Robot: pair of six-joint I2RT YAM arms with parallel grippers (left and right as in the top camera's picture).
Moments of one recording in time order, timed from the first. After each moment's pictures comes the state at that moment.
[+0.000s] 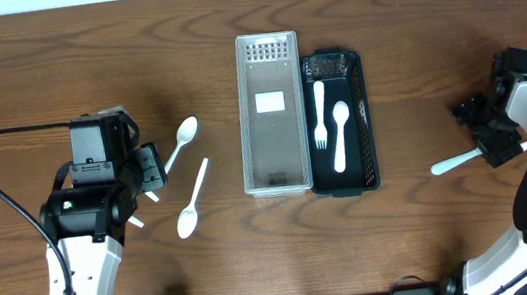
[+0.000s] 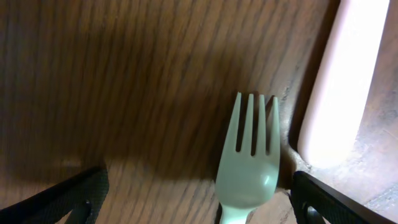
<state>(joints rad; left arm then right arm) -0.05 1.12 1.01 -0.89 -0.09 -0.19 -0.35 1.86 1.09 -0.69 0.12 0.85</state>
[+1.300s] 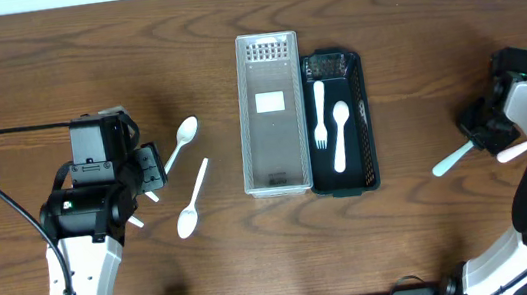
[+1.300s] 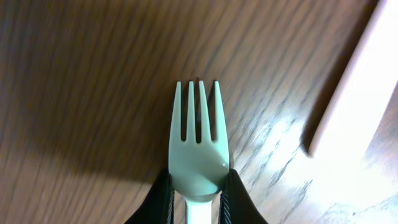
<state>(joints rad) -0.05 1.12 1.01 -0.89 -0.08 -0.19 -0.33 1.85 1.09 -0.70 0.11 0.73</state>
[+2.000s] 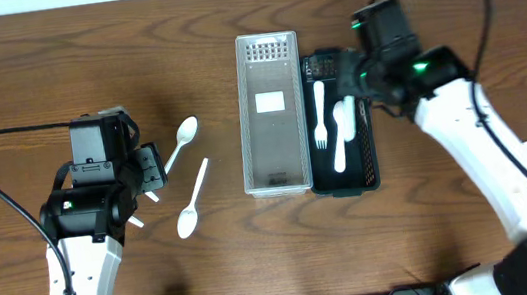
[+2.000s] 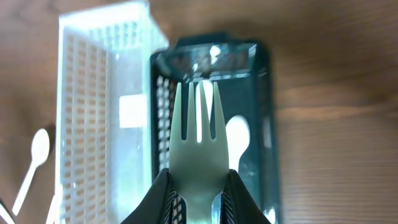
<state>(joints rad) -0.05 1.12 1.01 -0.89 -0.08 -0.19 0.36 1.62 1.41 -0.79 0.03 0.54</state>
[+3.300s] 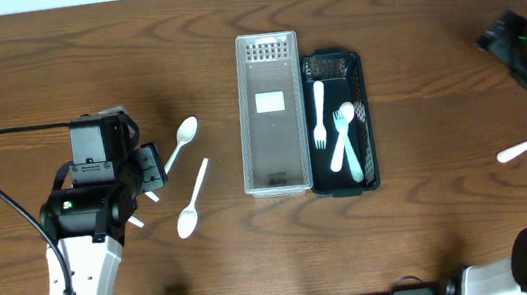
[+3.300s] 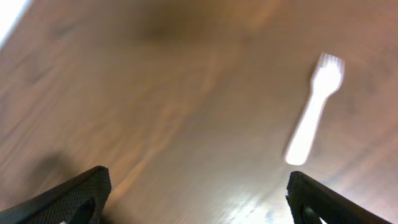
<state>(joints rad) -0.05 1.12 1.01 -0.89 -0.09 -0.19 -0.33 1.64 1.56 -1.05 0.15 0.66</state>
